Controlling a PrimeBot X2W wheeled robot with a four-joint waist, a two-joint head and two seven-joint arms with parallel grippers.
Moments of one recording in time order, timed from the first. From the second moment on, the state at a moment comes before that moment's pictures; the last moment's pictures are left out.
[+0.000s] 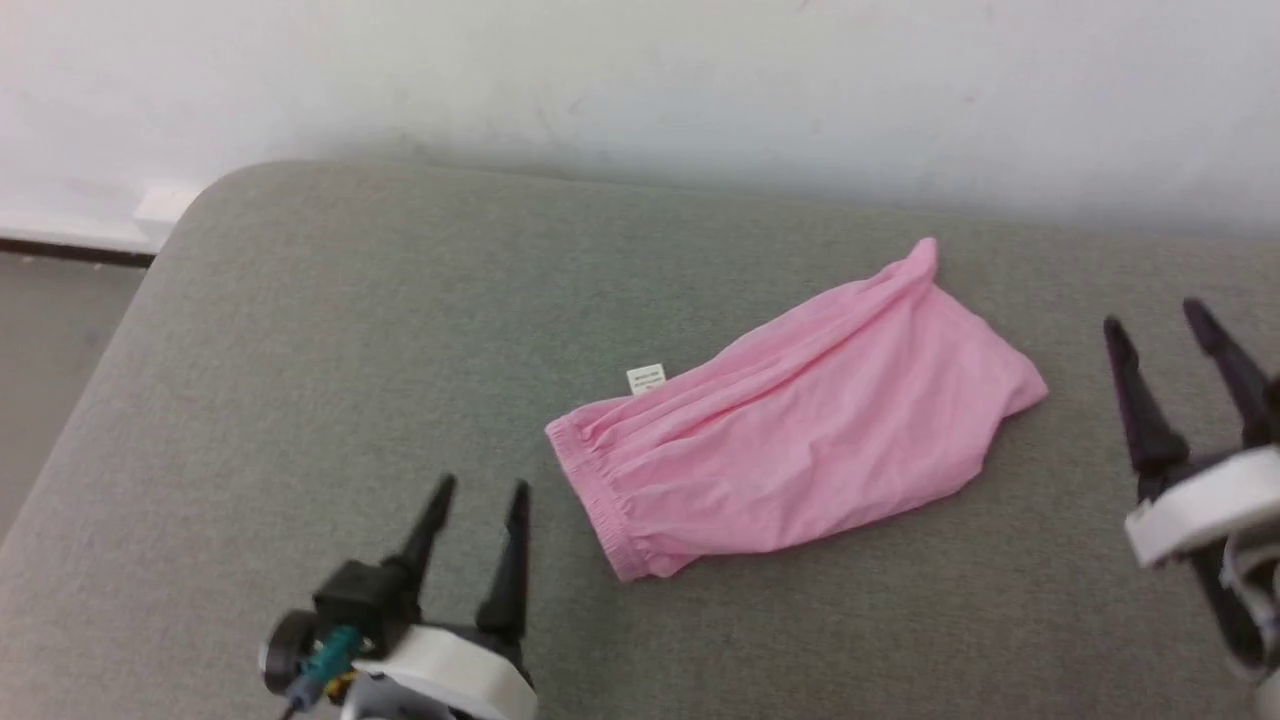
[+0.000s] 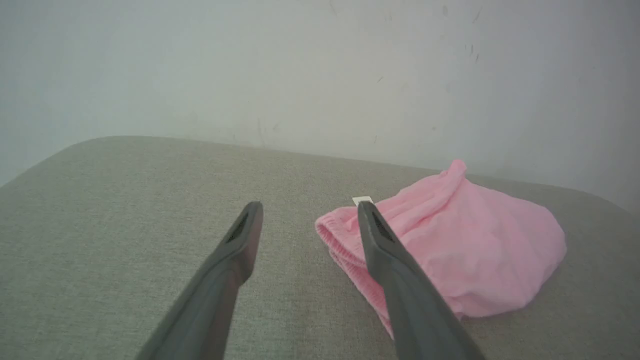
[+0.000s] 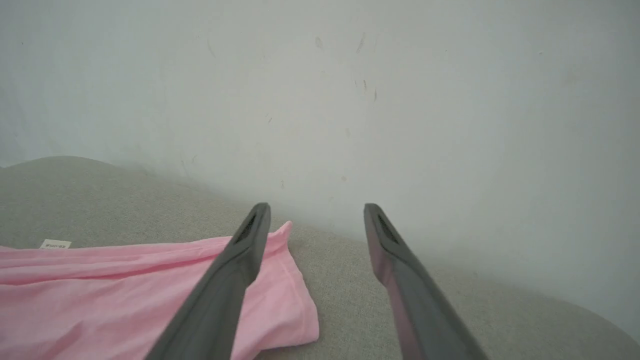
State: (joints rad) left arm -0.04 0.22 -0.35 0.09 -0.38 0.12 -0.25; right arm -0.28 -0.43 0.12 0.32 0.34 0.13 -0.26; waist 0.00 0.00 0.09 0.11
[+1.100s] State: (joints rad) left arm -0.15 0.16 -0.44 0.33 -0.45 0.12 0.04; right arm 0.00 -0.18 -0.08 -0.03 0.20 0.13 -0.16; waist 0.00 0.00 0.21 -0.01
